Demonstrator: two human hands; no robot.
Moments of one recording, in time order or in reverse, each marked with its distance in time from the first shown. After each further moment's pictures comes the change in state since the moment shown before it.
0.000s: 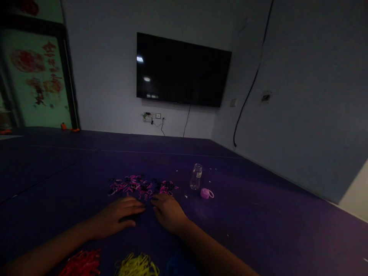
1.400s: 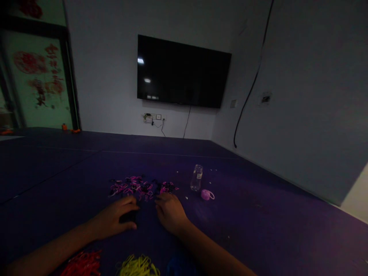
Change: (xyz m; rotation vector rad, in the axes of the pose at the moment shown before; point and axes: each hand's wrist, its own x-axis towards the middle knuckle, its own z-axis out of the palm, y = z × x) left_hand -0.002 0.001 0.004 -0.024 0.062 -0.164; right_hand 0.001 -0.005 -0.004 -0.079 0.051 0.114
